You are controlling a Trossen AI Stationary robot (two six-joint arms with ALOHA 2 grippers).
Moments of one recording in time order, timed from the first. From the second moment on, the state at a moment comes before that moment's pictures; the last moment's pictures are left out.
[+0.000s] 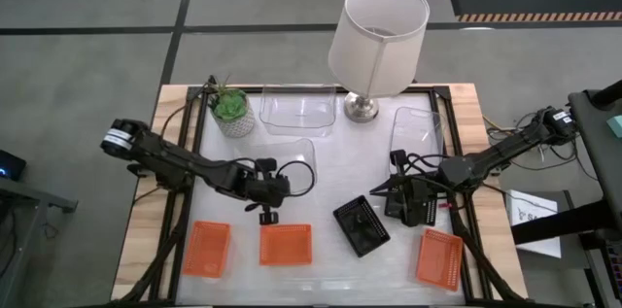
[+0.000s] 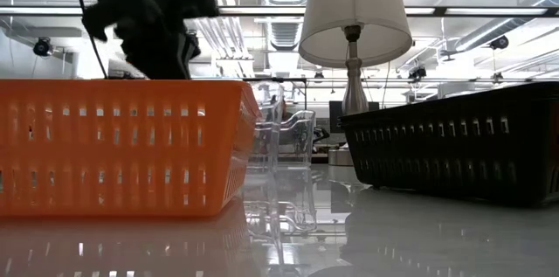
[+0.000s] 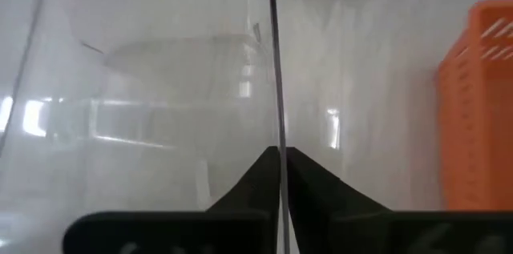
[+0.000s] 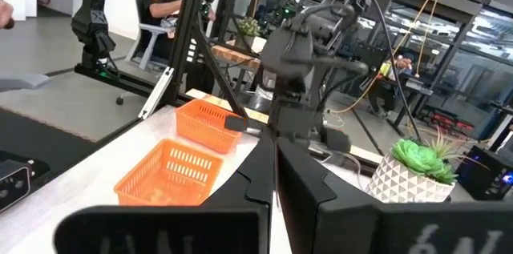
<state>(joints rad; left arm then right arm) -0.29 1.48 0.97 -0.54 -0.28 -0.26 0.41 0.92 0.42 0.53 0.21 -0.31</state>
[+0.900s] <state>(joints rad) -0.35 1.39 1.22 -0.70 -0.35 -0.01 0.41 0.92 0.42 0.50 0.21 -0.29</state>
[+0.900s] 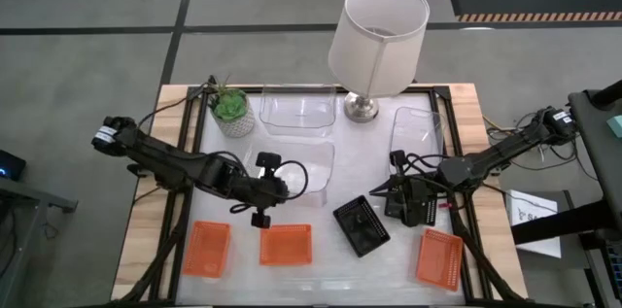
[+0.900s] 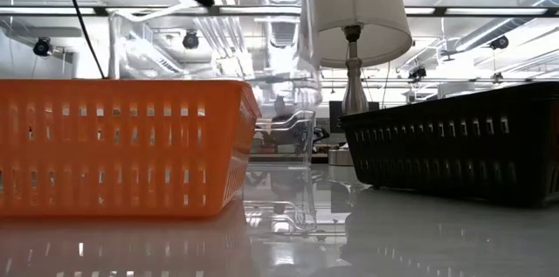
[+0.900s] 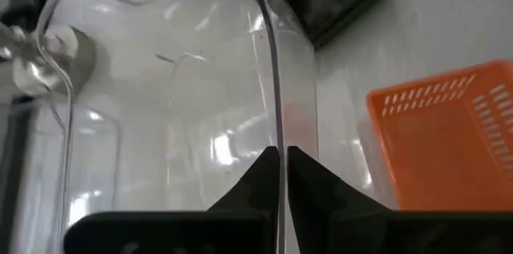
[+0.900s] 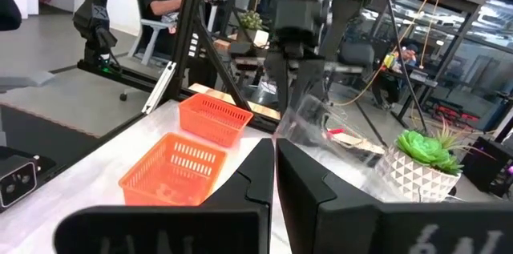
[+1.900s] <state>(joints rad) -0.27 1.39 1.24 -0.70 -0.63 0.40 0.41 0.92 0.42 0.50 0.21 -0.29</state>
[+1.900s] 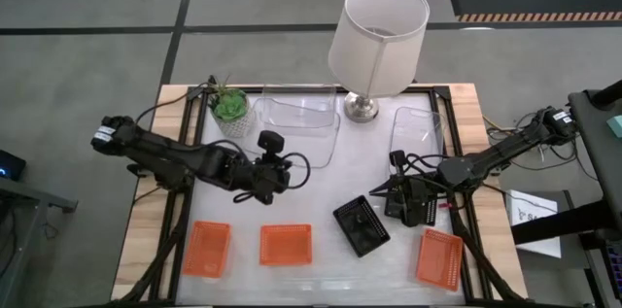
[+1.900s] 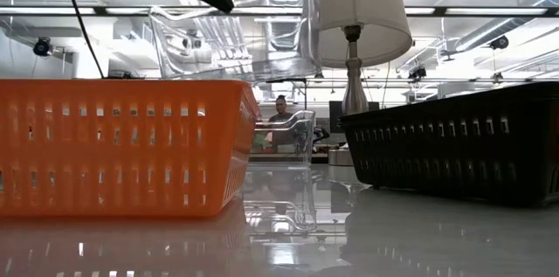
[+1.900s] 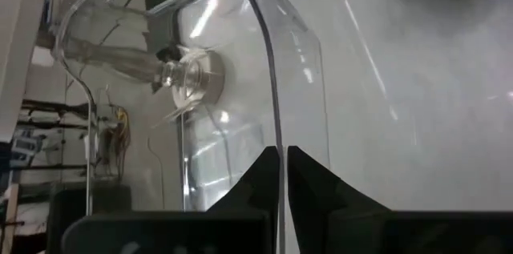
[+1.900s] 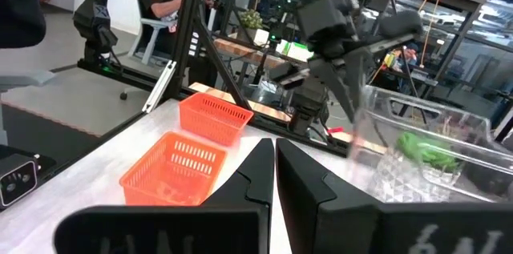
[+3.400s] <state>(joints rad) 0.20 1.40 1.15 -0.45 -0.38 0.66 0.41 0.83 0.42 0.39 0.21 -0.31</state>
